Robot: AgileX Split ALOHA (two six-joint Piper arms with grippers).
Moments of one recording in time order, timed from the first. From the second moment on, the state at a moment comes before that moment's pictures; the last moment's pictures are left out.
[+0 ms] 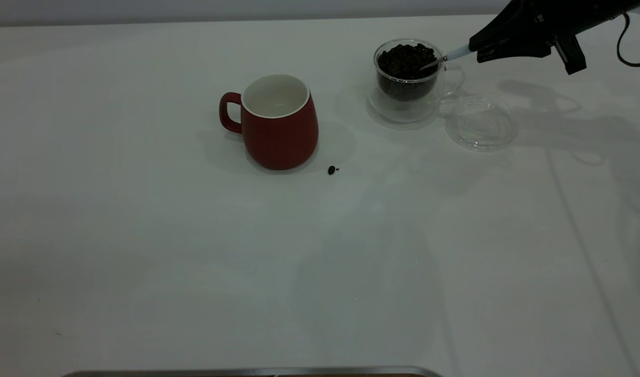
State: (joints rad) left arm -0.05 -0.02 -0.49 0.01 1.14 0.01; right arm -0.20 2.41 -1.50 1.22 0.90 -0.74
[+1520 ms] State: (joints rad) left arm -0.05 -0.02 -0.49 0.01 1.14 0.01; right arm -0.28 2.41 -1.50 1.29 1.03 -0.80
